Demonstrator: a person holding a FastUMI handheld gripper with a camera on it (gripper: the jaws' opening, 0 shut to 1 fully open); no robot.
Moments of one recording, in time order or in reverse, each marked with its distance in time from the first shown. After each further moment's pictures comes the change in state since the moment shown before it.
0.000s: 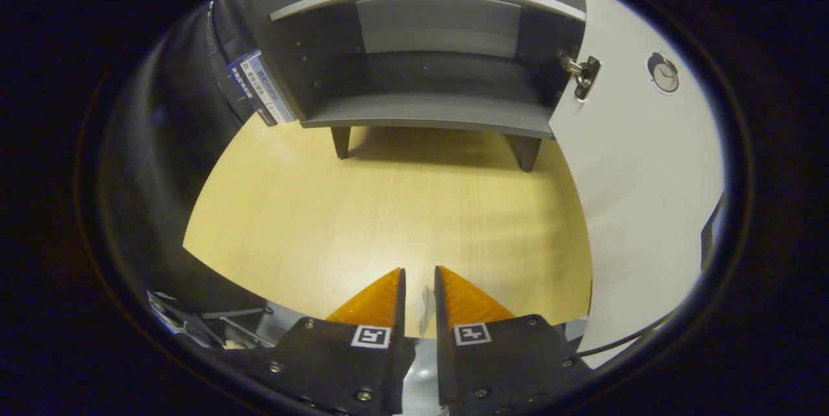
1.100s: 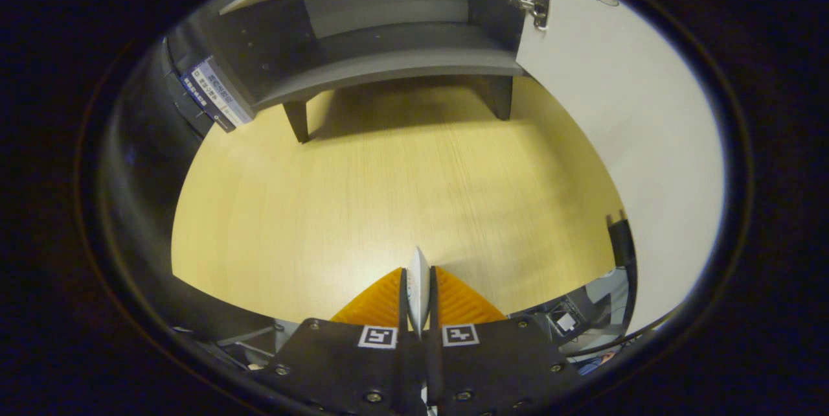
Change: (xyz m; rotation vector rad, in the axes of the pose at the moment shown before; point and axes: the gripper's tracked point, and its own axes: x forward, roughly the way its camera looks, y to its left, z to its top) arm 0.021 0.002 -0.037 0.172 0.055 -0.085
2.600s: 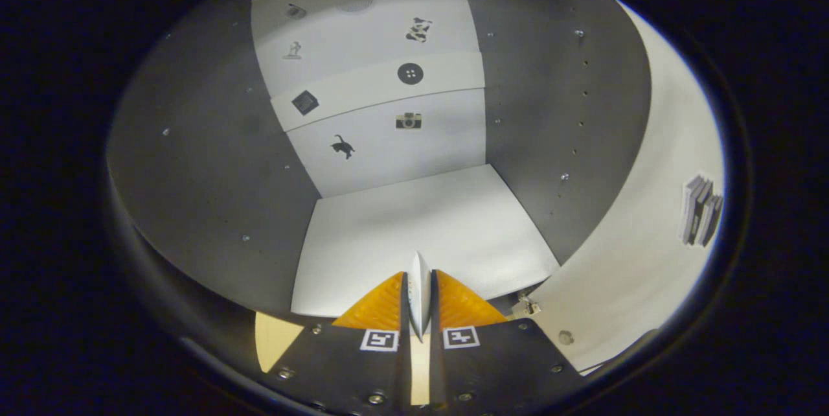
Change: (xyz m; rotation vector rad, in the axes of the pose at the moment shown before) arm -0.168 0.025 0.377 0.134 -0.371 0.059
